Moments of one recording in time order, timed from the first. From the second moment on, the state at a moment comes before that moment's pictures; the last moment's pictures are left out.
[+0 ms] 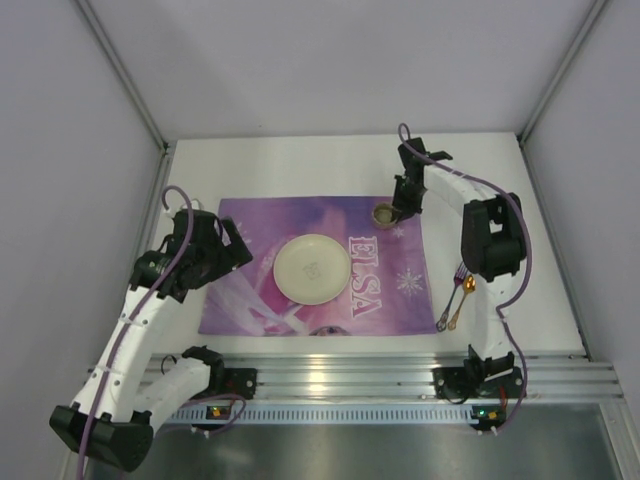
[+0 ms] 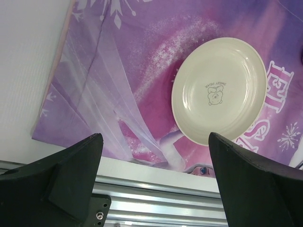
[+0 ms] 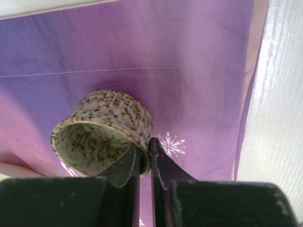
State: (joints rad) left arm -0.28 0.91 1.03 -0.99 -0.14 -0.70; right arm 0.29 2.13 1.73 -0.84 -0.07 0.49
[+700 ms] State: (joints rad) left arm -0.30 1.03 1.10 -0.95 -0.12 -0.69; right arm 0.22 1.75 1.49 -0.82 -0.12 0.46
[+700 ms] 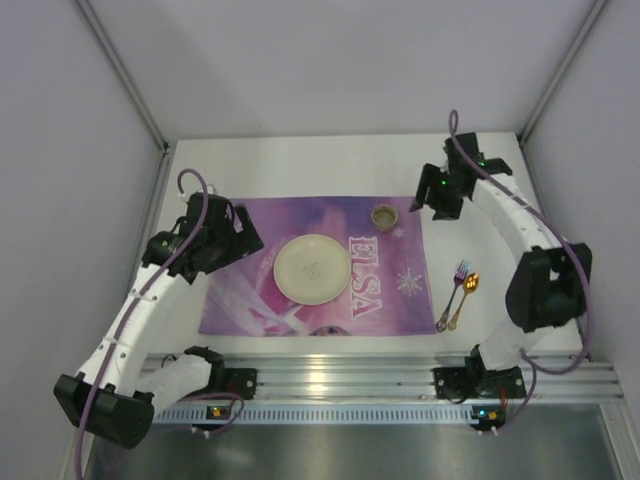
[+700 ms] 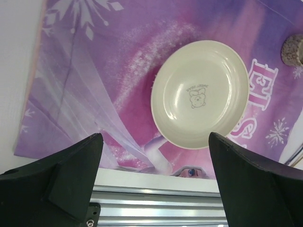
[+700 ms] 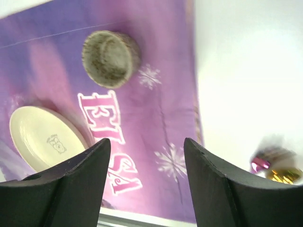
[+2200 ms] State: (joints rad) left arm -0.63 1.13 1.08 -0.84 -0.25 -0.82; right arm 0.01 1.57 0.86 -0.79 0.00 0.48
